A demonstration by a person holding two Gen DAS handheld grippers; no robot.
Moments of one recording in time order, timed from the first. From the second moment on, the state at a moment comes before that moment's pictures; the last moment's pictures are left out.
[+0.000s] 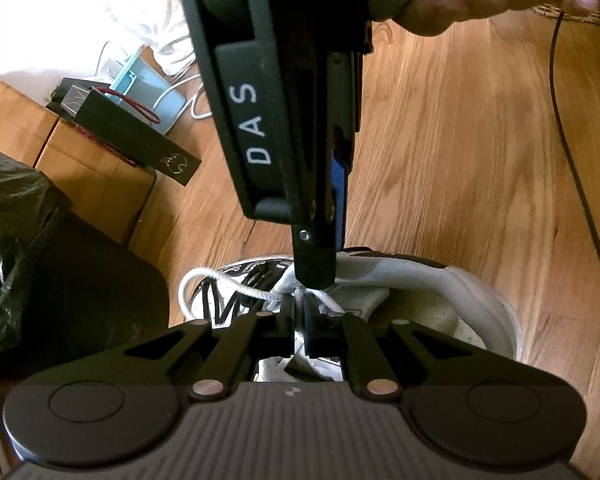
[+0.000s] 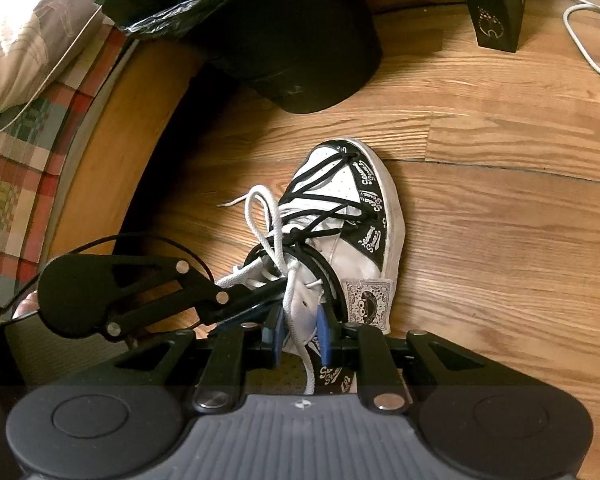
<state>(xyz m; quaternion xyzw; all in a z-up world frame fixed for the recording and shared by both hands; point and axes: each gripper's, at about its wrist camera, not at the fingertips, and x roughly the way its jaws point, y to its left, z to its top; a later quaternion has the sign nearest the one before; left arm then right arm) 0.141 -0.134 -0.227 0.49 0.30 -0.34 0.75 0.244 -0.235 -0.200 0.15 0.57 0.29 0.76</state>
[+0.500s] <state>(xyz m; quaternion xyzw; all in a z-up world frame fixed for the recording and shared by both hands) 0.140 -0.138 -0.230 0.49 0.30 -0.34 0.75 0.263 -0.257 -0.213 0.32 0.57 0.17 0.73</state>
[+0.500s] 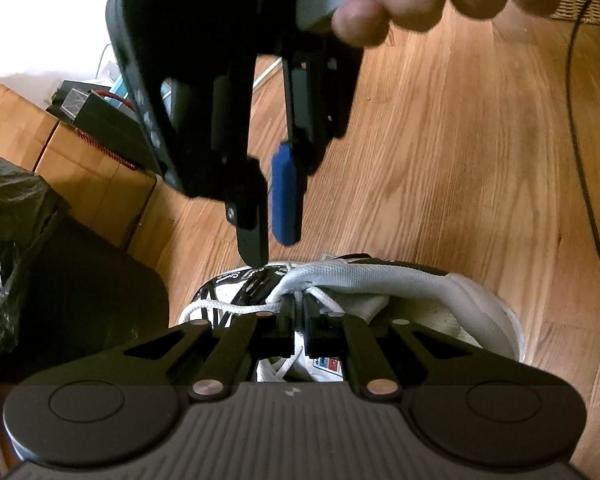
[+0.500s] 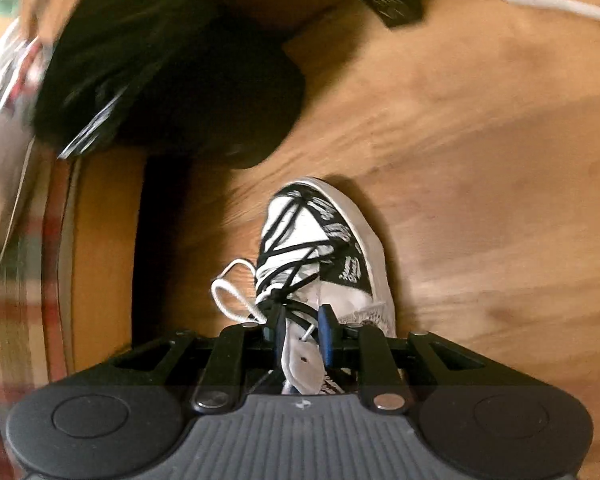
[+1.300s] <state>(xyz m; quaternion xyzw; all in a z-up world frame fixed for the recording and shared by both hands) 0.141 -0.135 -0.232 0.49 0.30 -0.33 0.75 0.258 -0.255 -0.229 0.37 0.58 0.14 0.71</state>
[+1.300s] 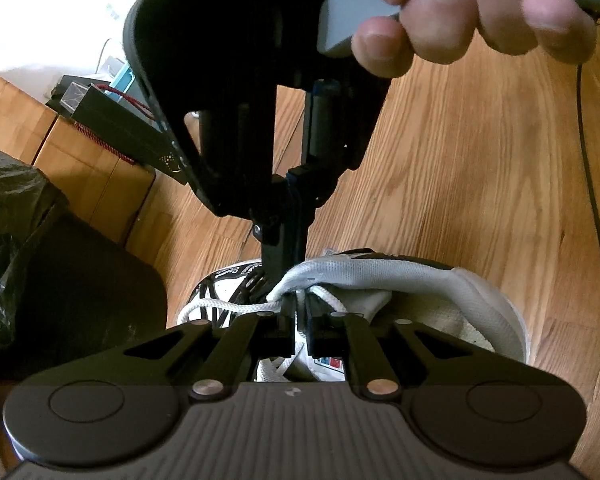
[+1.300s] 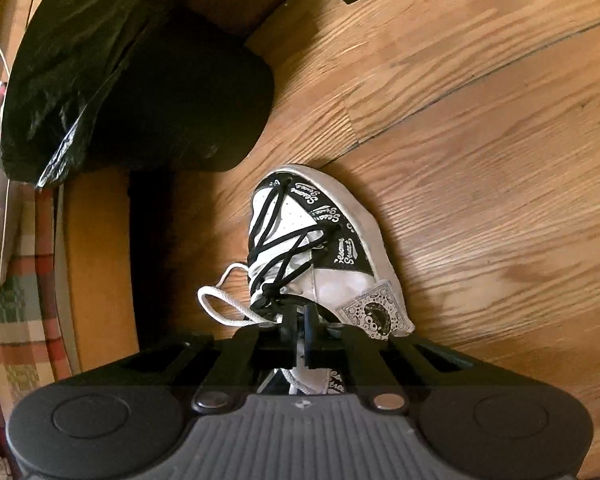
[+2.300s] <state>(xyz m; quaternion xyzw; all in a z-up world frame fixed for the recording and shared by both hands) 0.141 -0.092 -0.184 0.44 0.33 -0.30 0.78 0.271 -0.298 -0.192 0.32 0.51 0.08 0.80</state>
